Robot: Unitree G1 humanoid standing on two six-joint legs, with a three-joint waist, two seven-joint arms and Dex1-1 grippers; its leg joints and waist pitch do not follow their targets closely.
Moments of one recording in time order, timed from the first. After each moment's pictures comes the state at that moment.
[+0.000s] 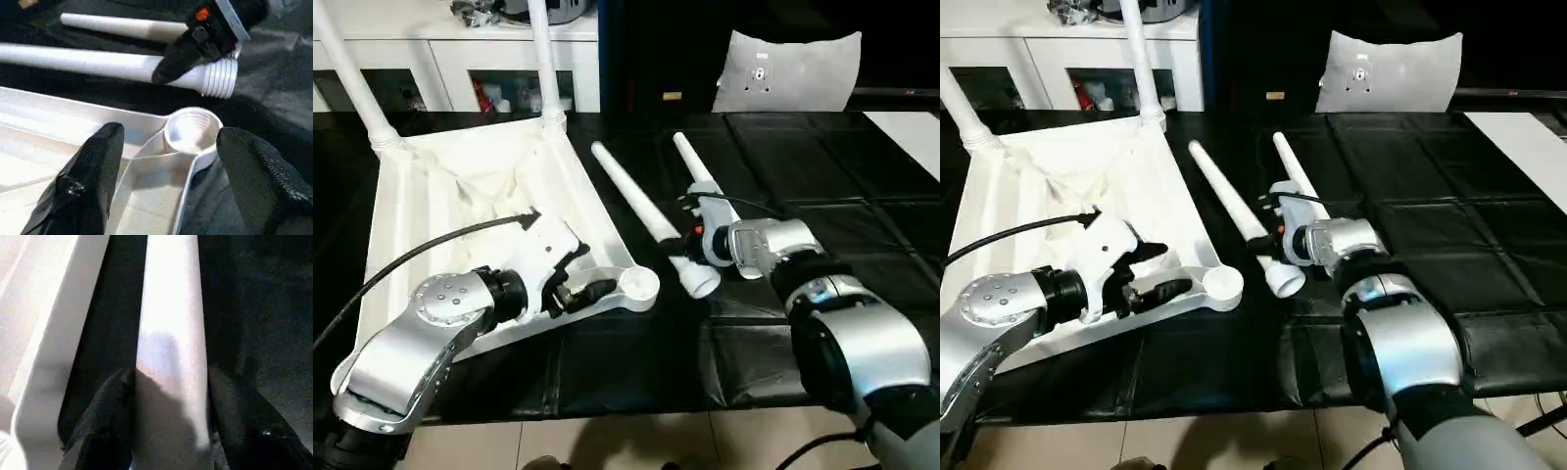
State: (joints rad) left arm -0.24 0.54 -0.16 -0.42 -0.28 0.76 -0.60; right arm -0.99 -0.16 -0.04 1.18 0.05 0.47 0.59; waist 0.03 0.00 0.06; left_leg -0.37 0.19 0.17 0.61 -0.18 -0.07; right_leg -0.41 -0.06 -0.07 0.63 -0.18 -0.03
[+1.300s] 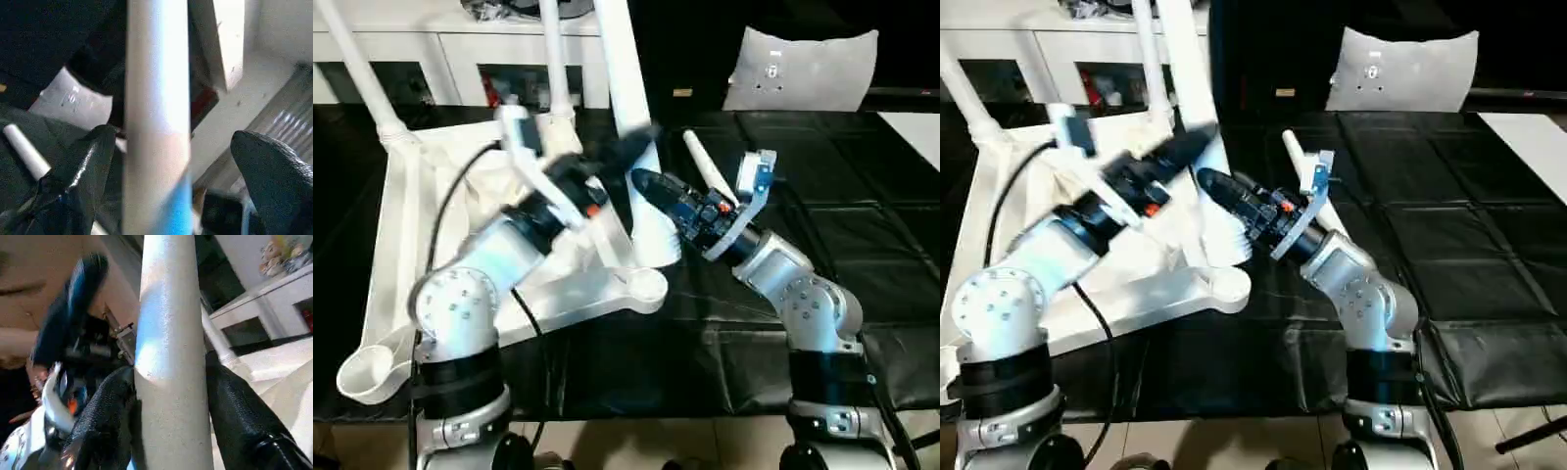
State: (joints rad) left arm -0.55 -0.05 0.32 -0.23 -0.90 0.88 -0.29; right arm -0.46 -0.01 -0.17 0.04 0.71 0.72 0.80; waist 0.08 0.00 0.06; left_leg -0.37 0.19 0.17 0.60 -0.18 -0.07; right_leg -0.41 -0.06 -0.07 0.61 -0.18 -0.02
